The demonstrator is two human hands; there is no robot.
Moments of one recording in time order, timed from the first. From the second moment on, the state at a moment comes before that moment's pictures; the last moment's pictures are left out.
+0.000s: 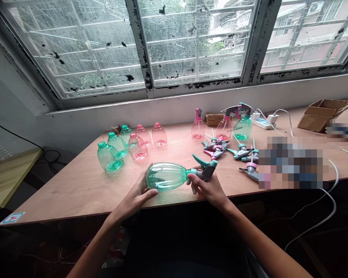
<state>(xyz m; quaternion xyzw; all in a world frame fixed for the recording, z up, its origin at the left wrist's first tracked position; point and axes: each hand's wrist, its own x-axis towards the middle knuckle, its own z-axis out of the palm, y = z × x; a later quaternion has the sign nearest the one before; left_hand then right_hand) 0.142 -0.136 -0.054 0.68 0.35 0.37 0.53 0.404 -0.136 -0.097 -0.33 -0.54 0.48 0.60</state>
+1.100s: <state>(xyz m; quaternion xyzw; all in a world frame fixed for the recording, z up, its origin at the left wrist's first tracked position) 0.138 -0.137 -0.055 0.70 0.32 0.34 0.55 0.404 -0.139 -0.092 -0.35 -0.56 0.47 0.58</state>
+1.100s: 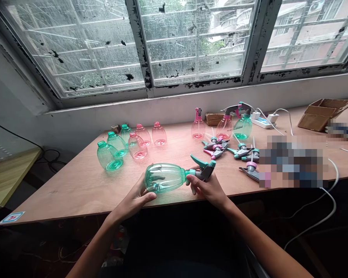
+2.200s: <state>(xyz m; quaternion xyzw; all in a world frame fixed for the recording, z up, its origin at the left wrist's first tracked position) 0.140 -0.140 -0.054 0.70 0.35 0.35 0.52 0.405 -0.138 -0.096 -0.33 -0.54 0.50 0.59</state>
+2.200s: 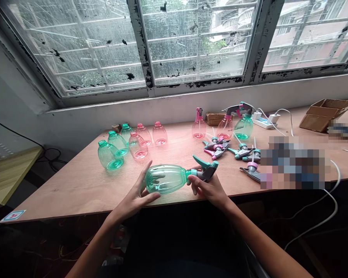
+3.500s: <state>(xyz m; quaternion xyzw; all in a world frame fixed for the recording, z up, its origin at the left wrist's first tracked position) 0.142 -0.135 -0.059 0.70 0.34 0.39 0.50 0.405 -0.139 -0.091 -0.35 -0.56 0.48 0.57</state>
